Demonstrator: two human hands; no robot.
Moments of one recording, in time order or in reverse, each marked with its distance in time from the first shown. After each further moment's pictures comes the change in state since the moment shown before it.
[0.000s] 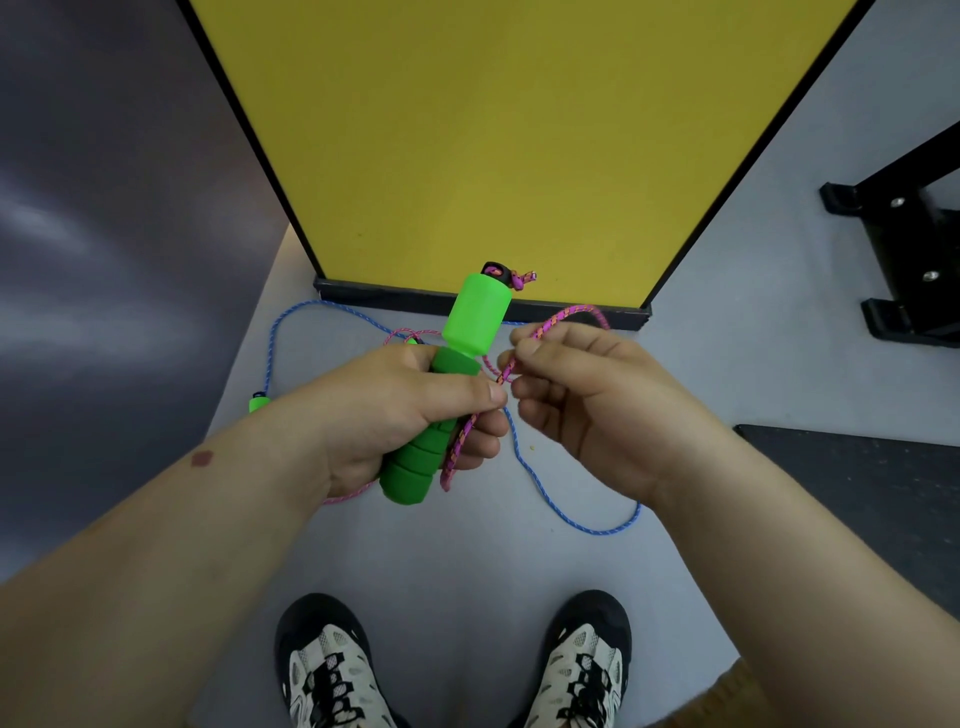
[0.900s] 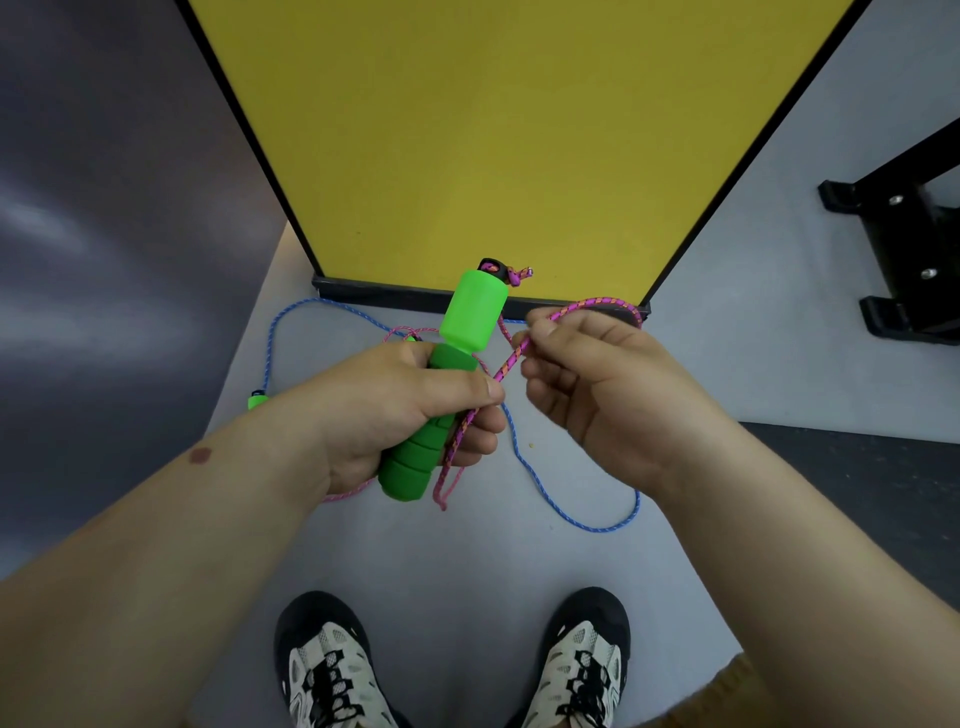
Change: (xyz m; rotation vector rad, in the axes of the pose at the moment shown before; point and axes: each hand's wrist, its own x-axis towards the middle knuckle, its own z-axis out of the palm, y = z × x) left_hand 0.001 0.001 0.001 0.001 0.026 -0.019; right_hand 0.002 -0.003 -0.003 0.064 0.068 -0.042
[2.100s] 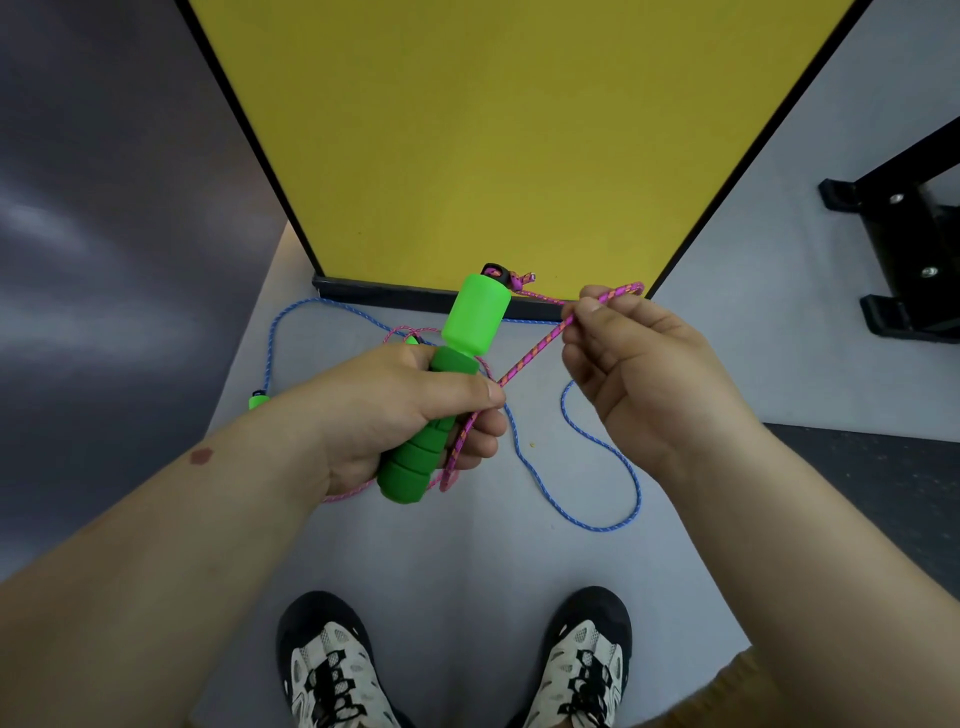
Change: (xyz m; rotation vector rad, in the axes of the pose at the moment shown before) left_hand -0.001 0.000 -0.001 0.006 -0.021 -0.015; right_hand 0.005 -0.008 -0.007 0.147 0.219 -0.106
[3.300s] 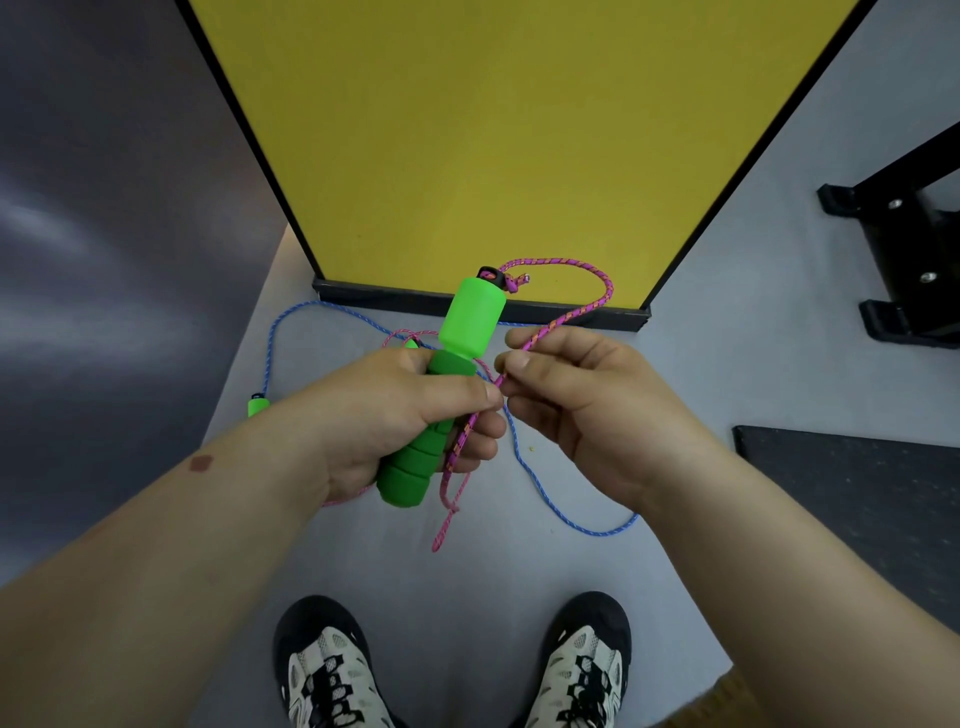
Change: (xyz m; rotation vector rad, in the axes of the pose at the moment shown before) left_hand 0.001 -0.001 -0.001 0.002 0.016 0.001; right_hand -0.013 0.016 0.011 -0.228 -0.241 0.108
